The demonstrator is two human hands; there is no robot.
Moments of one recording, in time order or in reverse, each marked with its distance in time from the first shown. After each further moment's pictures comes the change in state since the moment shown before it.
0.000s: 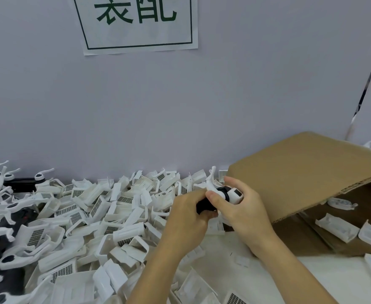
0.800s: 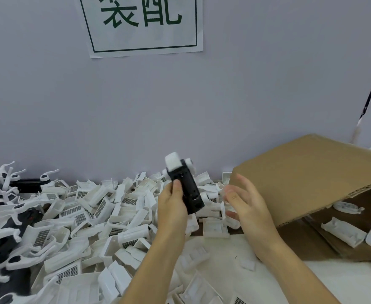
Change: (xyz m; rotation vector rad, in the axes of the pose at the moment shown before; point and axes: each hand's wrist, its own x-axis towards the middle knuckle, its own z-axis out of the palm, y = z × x) left_hand 0.011 0.006 -0.013 -0.585 0.449 -0.558; right_hand 0.000 -0.001 0.000 0.117 -0.031 0.099
